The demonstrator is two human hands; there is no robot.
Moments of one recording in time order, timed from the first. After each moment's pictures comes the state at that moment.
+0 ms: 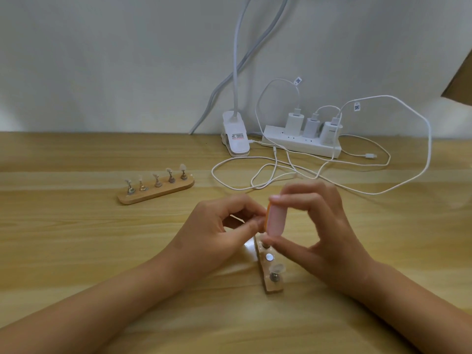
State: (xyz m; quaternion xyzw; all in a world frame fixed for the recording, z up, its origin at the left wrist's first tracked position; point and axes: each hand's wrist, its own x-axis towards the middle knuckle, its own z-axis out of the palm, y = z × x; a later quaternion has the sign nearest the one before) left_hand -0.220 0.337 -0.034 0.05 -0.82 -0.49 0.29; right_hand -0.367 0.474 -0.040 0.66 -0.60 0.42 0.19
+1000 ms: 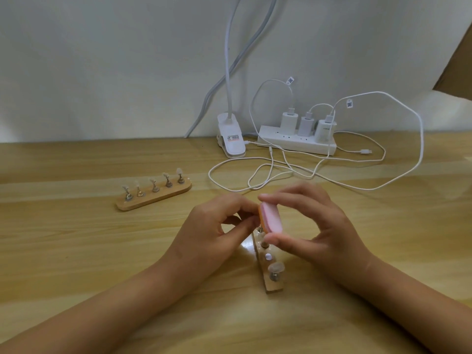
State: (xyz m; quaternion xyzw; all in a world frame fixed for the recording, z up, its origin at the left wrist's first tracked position) left_hand -0.222 0.333 -0.040 0.03 -0.84 -0.42 0.34; right_hand -0.364 0.477 -0.035 0.63 -0.63 0.45 0.07
